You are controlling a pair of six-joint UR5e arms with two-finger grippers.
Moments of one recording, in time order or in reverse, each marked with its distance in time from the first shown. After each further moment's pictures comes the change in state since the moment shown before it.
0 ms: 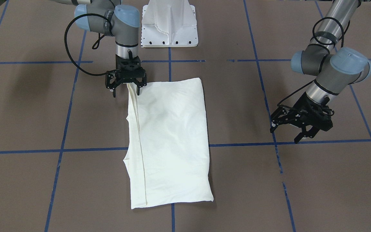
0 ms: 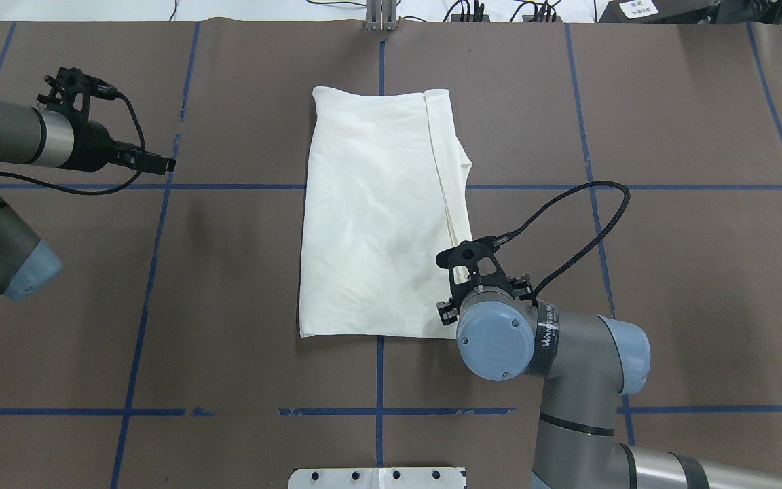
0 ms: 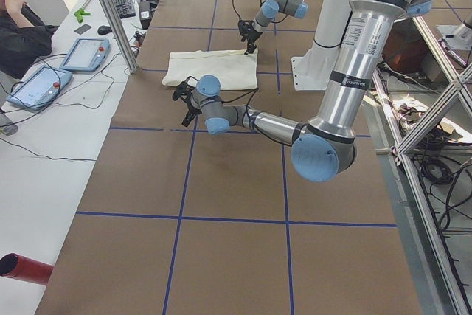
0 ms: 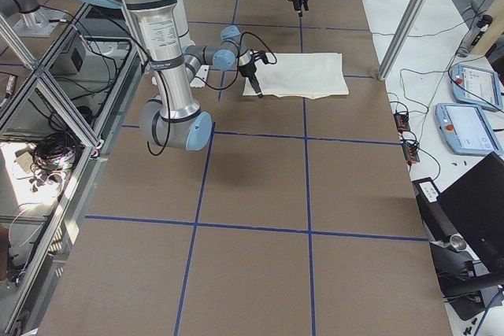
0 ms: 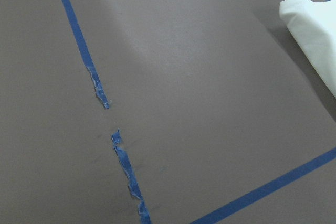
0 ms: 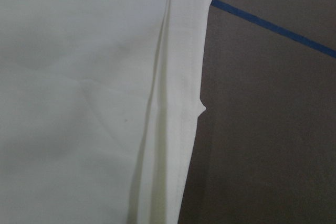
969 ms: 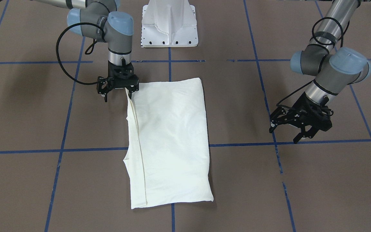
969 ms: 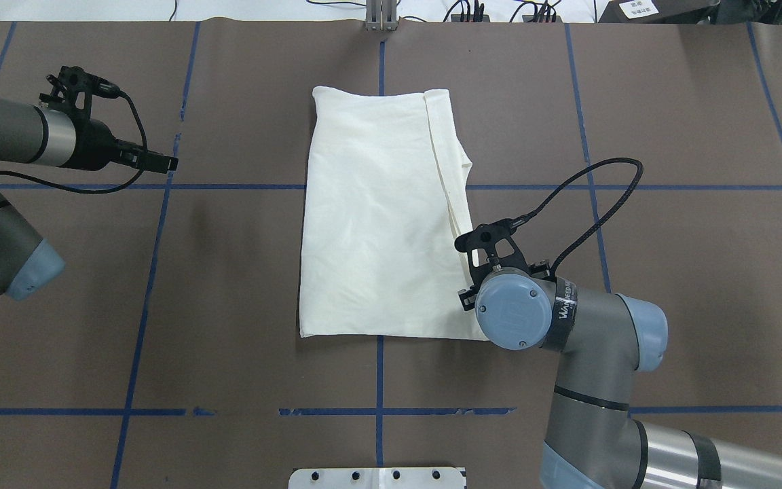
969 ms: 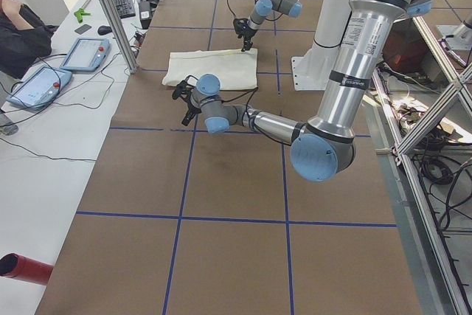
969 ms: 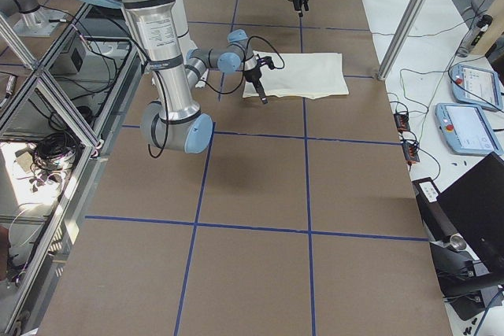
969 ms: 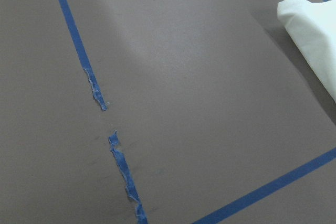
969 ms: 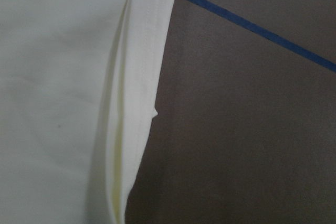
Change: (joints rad) left arm 0.001 -0.005 0.000 -0.001 0.000 -0.005; right arm 0.064 -0.029 -0.004 -0.024 0.050 -0.076
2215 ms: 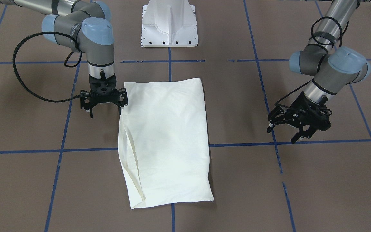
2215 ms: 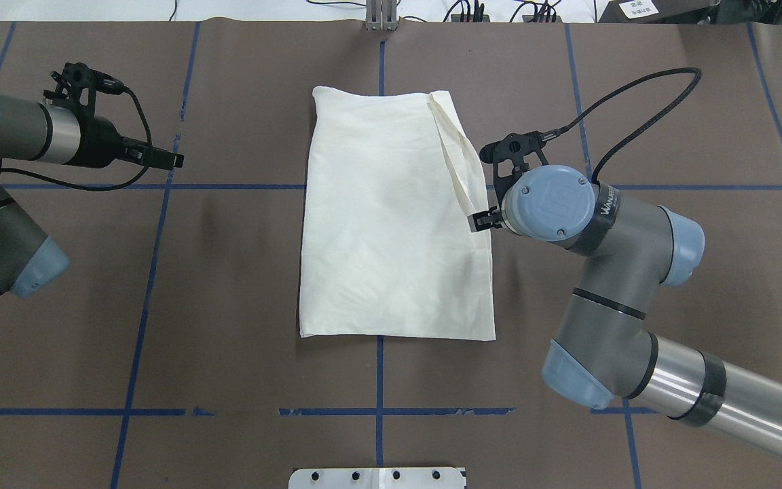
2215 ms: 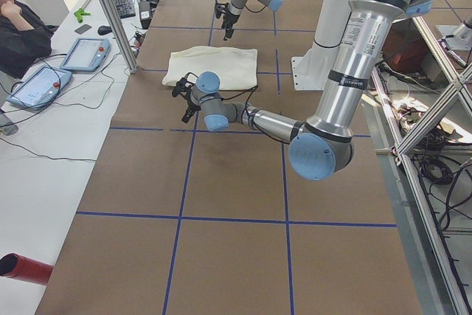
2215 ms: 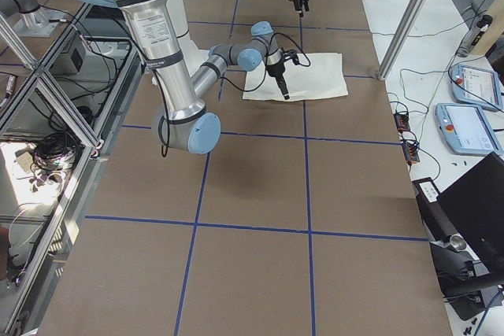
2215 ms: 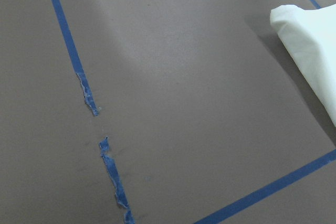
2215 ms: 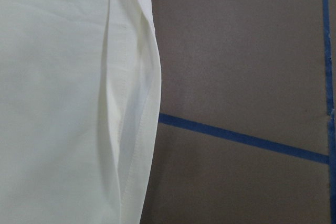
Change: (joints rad) left arm 0.002 -0.017 -0.005 -0.003 -0.004 -0.027; right arm 0.211 0.079 -0.054 0.088 0.176 -0.057
